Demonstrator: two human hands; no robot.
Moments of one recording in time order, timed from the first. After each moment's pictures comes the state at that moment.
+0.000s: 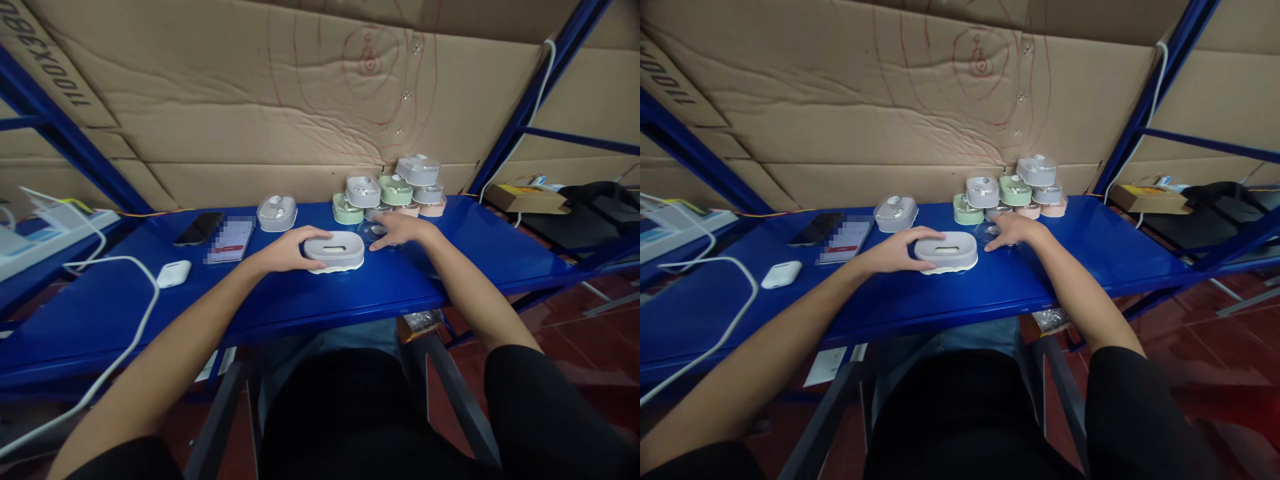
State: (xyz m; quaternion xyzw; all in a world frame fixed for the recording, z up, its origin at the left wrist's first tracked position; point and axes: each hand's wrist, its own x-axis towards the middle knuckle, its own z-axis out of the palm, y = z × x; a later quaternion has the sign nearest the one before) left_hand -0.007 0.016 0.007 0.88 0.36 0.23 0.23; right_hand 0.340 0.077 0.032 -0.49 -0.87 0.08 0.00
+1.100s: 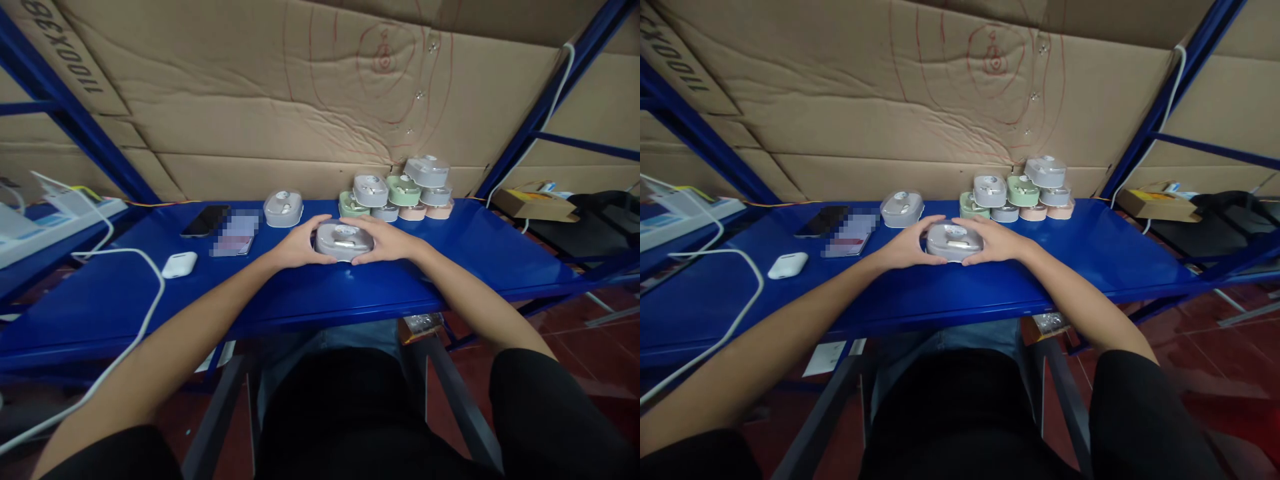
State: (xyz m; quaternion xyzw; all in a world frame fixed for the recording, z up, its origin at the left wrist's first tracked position) left_hand 0.004 0.026 -0.020 0.80 0.39 0.35 0.29; right_hand 0.301 0.056 0.002 -0.25 -0.94 0.15 0.21
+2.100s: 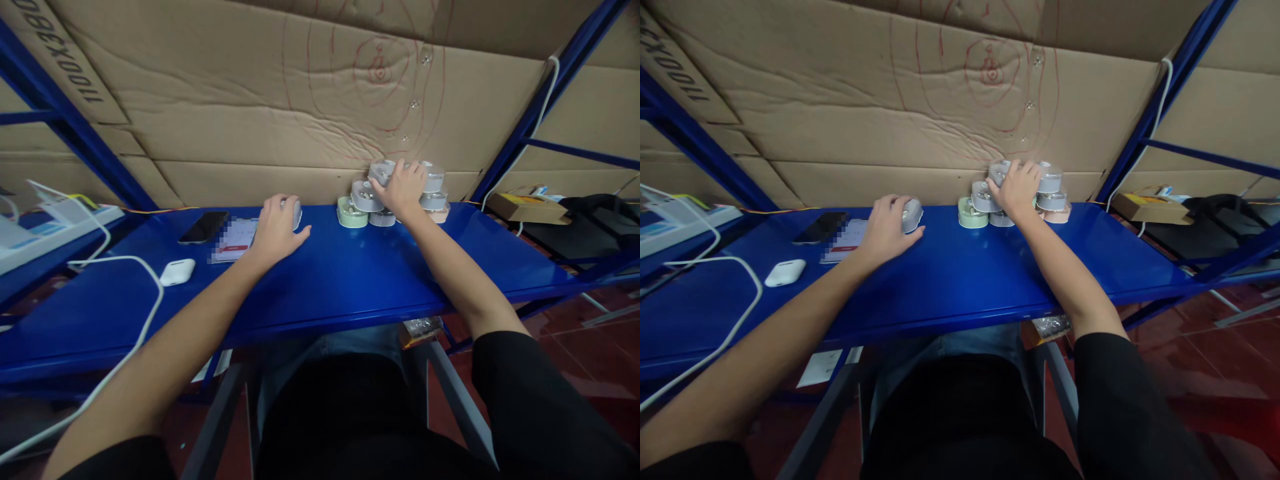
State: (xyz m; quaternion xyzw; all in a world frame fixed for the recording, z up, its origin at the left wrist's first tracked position) left_hand -0.017 0.037 0.004 0.76 0.54 0.36 -0.03; right_hand 0.301 0.137 0.058 -0.66 -0.63 -0.22 0.34
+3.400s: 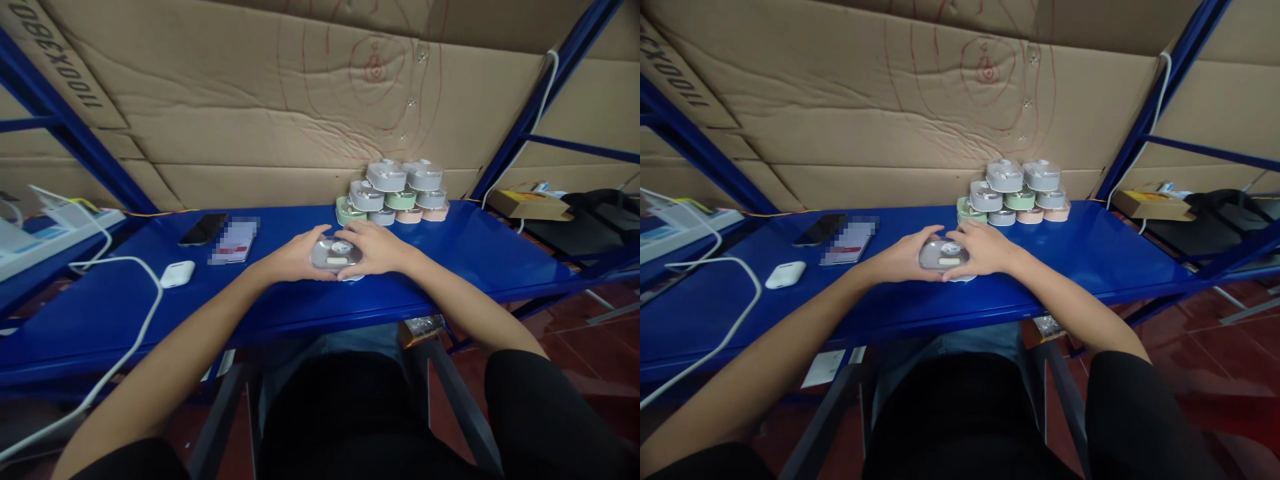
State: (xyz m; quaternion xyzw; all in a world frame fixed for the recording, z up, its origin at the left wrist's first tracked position) left_hand 0.005 0.003 0.001 0.85 0.43 0.23 0.19; right_hand 0.273 0.016 0.020 -0.29 -0.94 -0.02 0.16
